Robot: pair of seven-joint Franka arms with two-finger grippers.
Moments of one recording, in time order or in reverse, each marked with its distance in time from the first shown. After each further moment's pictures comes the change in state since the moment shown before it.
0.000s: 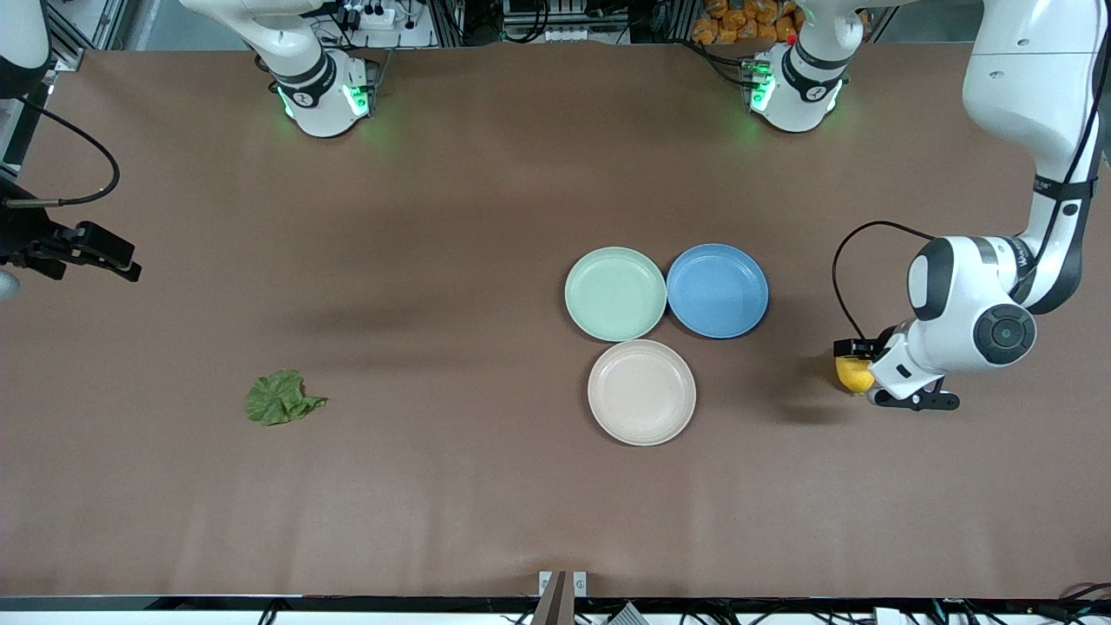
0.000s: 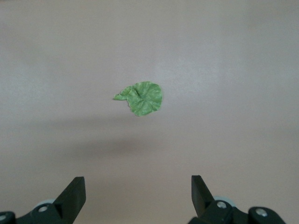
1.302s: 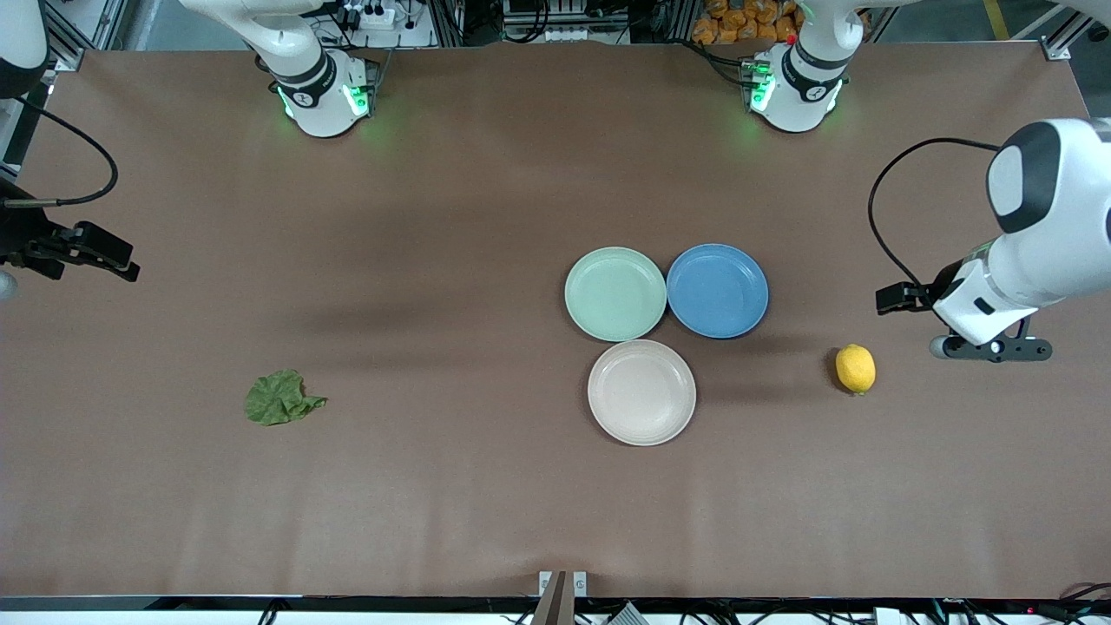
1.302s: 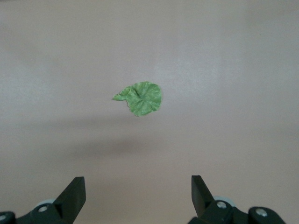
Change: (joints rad) left arm -0.023 -0.306 -0.003 0.005 -0.068 -0.253 0.004; right arm -0.002 0.000 -0.003 0.001 0.000 0.000 0.000
